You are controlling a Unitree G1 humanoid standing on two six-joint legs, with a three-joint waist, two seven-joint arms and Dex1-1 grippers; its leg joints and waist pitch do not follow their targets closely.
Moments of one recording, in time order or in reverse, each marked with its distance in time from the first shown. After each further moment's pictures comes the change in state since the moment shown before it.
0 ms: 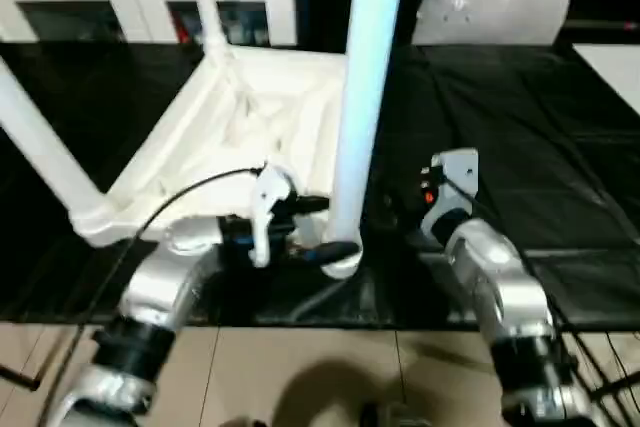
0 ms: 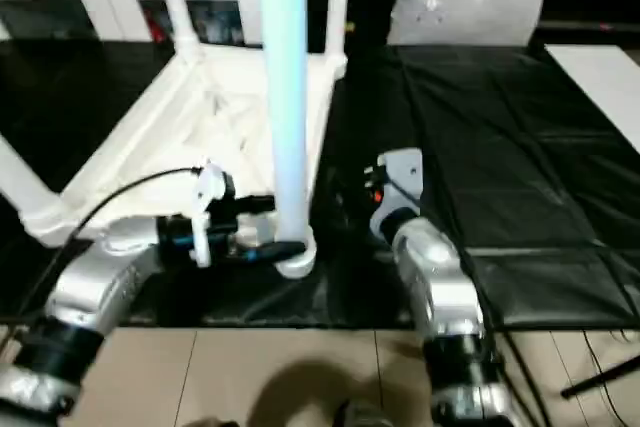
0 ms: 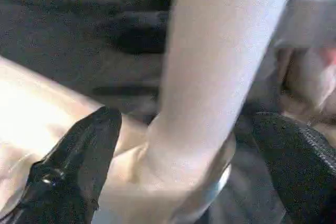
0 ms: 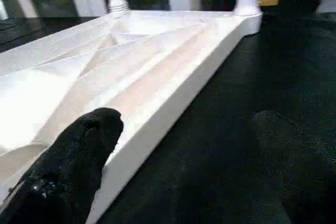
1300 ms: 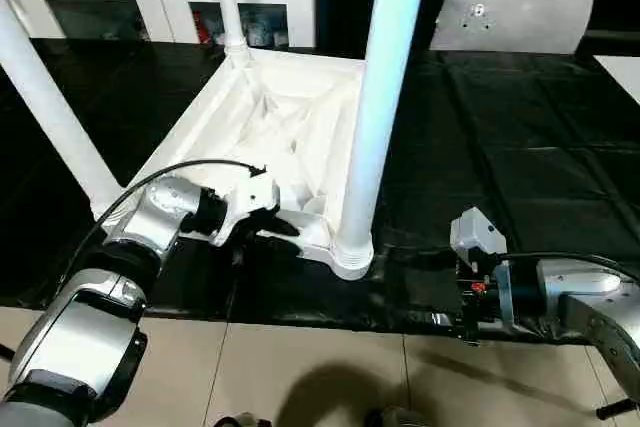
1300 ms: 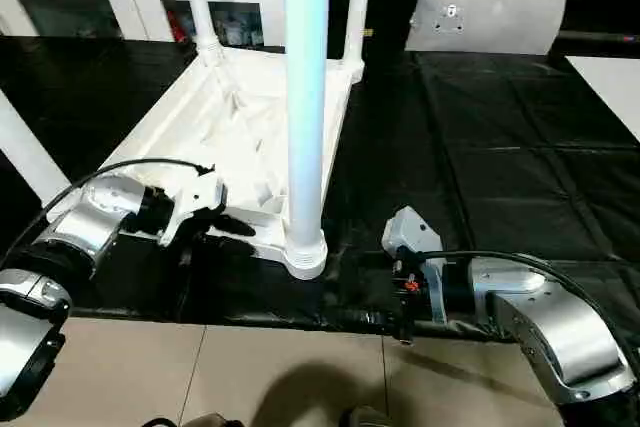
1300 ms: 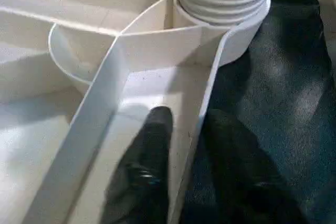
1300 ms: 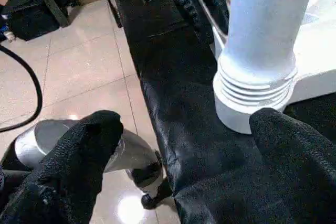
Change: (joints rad) left arm -0.324 0.040 -0.115 0.683 0.241 -0.402 -0.249; right arm 0.200 -0.579 0.148 -0.522 0.274 0.419 0.731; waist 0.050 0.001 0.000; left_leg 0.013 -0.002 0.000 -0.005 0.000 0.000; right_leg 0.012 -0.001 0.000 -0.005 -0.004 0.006
